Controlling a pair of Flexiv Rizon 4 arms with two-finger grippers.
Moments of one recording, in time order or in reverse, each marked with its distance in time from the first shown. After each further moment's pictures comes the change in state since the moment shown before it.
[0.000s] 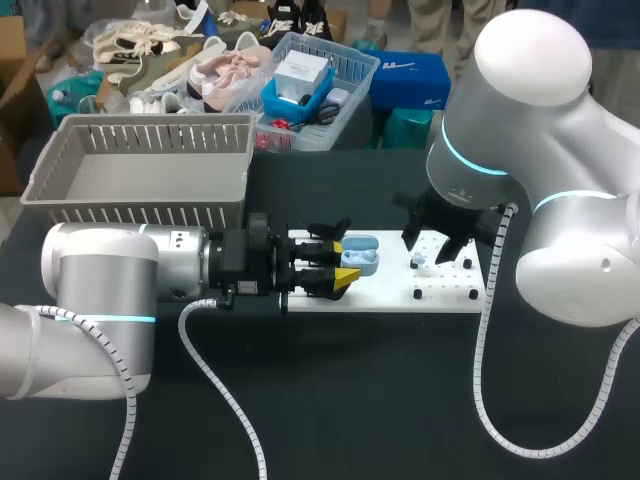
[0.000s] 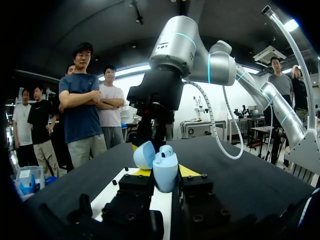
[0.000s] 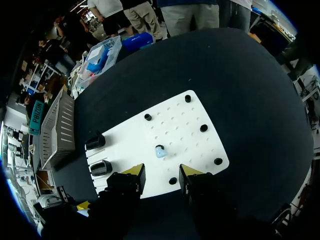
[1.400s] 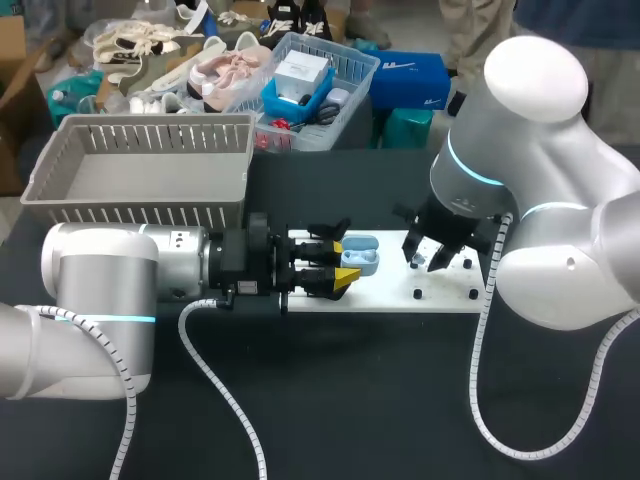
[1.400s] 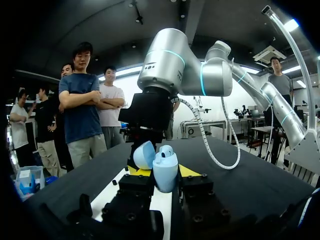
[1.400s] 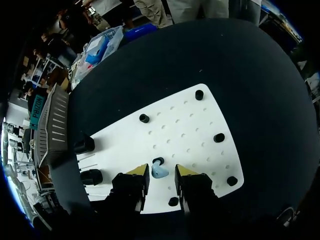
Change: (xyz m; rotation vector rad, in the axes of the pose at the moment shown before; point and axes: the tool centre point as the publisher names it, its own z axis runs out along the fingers) left arm 0.000 0.000 0.000 0.000 0.000 0.000; right arm -0.008 -0.001 0.044 -0.032 0.059 -0.030
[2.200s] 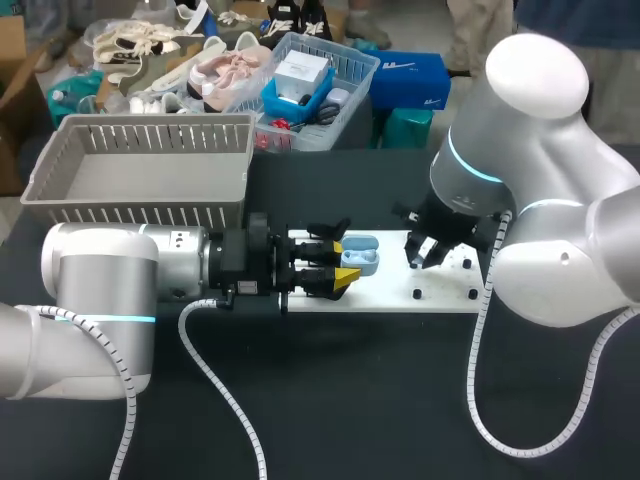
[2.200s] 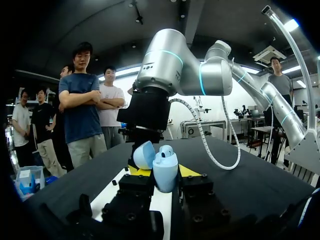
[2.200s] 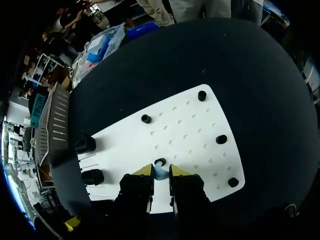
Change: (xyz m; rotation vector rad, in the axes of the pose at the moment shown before) left arm 0.000 0.000 0.000 0.000 0.000 0.000; right arm -0.001 0.003 0.000 -0.010 0.012 -0.009
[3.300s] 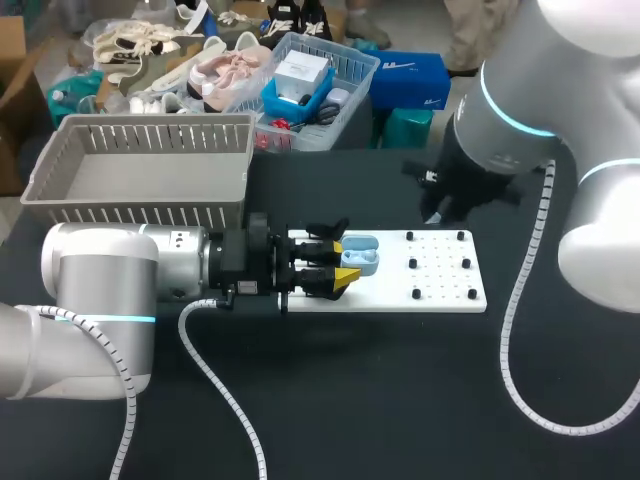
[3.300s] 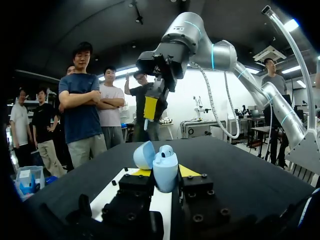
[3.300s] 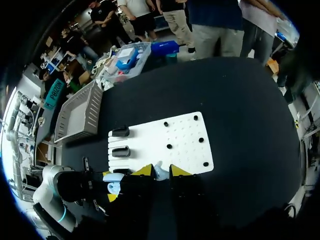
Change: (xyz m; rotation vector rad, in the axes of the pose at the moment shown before) left arm 0.000 0.000 0.000 0.000 0.000 0.000; right arm 0.017 0.015 -0.133 -0.024 -0.120 -0.216
